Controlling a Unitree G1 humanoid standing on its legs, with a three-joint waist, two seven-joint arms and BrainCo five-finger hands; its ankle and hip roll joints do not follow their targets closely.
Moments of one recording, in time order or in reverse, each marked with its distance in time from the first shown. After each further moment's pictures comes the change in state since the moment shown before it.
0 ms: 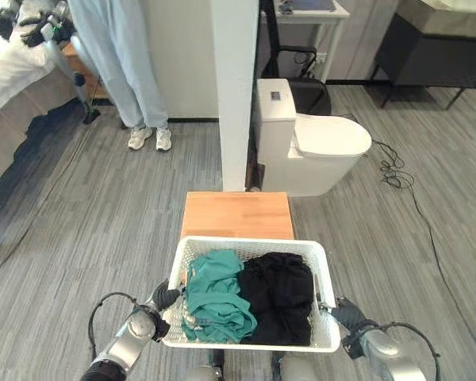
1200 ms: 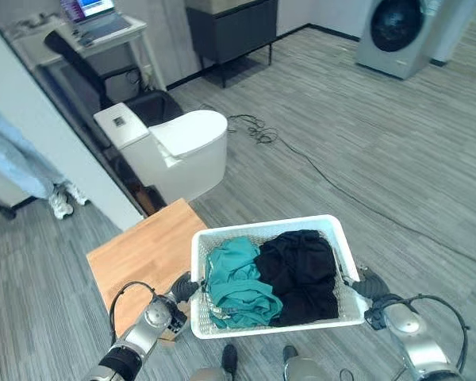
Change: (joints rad) left arm -0.153 -0.084 -0.093 0.041 -0.081 -0.035 -0.043; right arm -0.014 -0.112 -0.105 -0.095 -0.151 -0.007 -0.081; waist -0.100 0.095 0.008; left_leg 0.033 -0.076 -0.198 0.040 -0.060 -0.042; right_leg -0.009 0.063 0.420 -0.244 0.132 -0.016
